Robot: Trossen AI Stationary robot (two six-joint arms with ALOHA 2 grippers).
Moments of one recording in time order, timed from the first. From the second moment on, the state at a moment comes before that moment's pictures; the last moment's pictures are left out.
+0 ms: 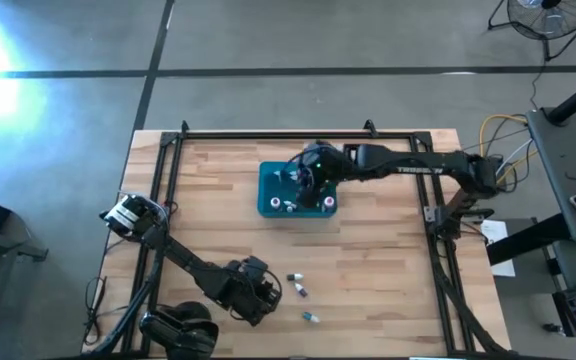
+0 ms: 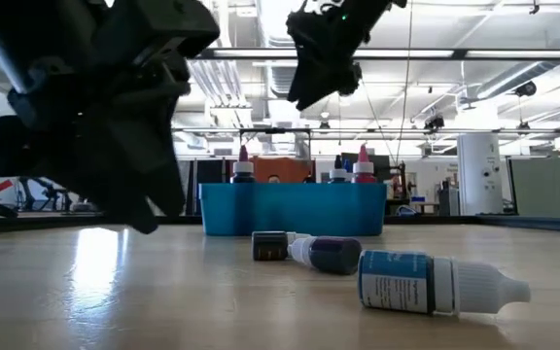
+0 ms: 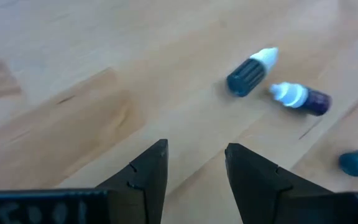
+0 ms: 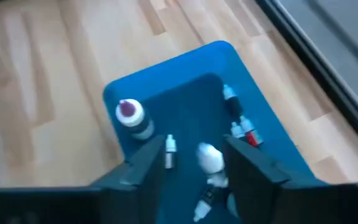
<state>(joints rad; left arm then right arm) -0.60 1.86 1.17 -0.48 -0.49 -1.55 -0.15 1.68 1.48 -0.65 0.13 0.25</state>
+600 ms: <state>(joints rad) -0.35 1.86 1.18 -0.33 -0.14 -1.06 0.07 1.44 1.38 -1.01 0.21 0.29</state>
